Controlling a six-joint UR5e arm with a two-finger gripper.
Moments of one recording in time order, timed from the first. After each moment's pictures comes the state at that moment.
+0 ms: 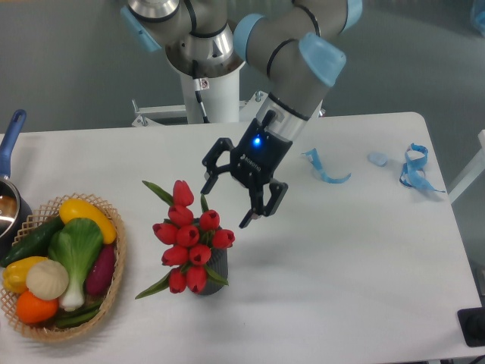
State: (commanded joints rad) arm 2.59 -1.76 -1.88 -0.85 0.75 1.29
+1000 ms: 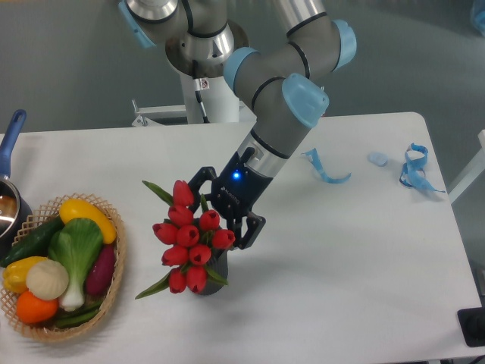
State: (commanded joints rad) arm 2.52 -1.85 -1.81 -0.84 0.76 1.28
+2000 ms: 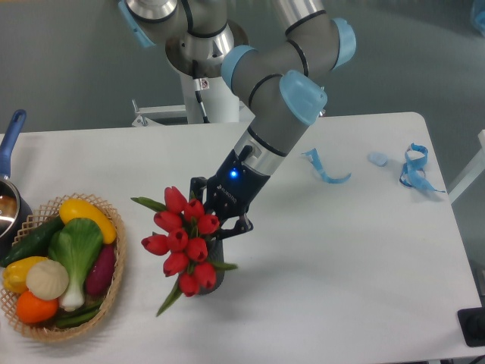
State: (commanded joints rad) arm 2.54 -1.76 -1.83 -0.86 0.73 1.16
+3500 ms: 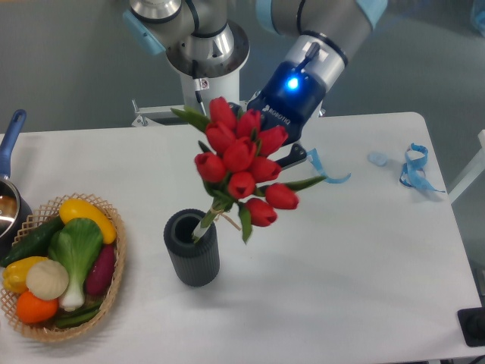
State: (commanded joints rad) arm 2.75 -1.65 -1.74 -0.85 0.41 0.96
